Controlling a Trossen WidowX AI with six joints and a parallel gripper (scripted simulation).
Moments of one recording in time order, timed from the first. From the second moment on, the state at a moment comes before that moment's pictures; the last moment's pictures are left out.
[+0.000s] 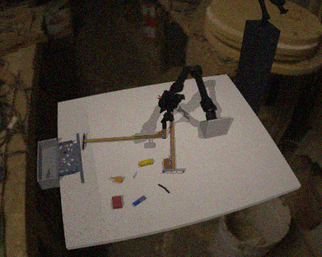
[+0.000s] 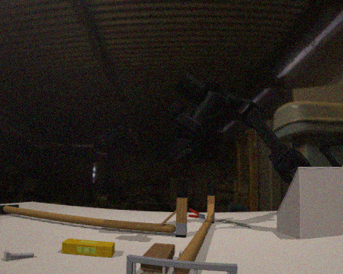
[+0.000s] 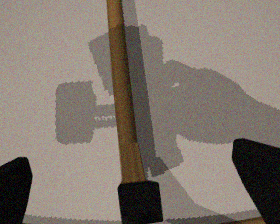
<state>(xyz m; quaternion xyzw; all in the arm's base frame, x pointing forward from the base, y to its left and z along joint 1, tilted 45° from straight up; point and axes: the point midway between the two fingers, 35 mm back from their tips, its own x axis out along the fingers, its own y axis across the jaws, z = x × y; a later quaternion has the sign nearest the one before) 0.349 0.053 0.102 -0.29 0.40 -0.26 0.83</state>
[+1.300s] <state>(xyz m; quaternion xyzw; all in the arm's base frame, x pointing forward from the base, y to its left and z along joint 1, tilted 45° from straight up) 0.293 0.024 0.062 -0.30 0.37 -0.24 0.84</state>
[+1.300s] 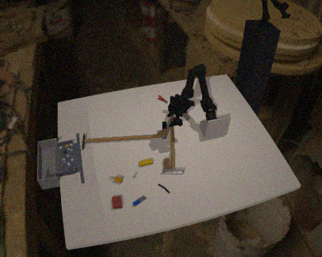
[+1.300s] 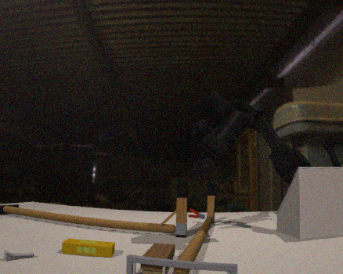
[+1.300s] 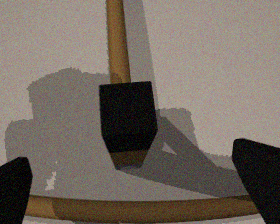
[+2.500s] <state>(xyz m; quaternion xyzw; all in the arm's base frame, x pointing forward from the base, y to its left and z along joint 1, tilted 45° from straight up) 0.324 -0.007 0.035 -0.30 0.37 -0.24 0.84</state>
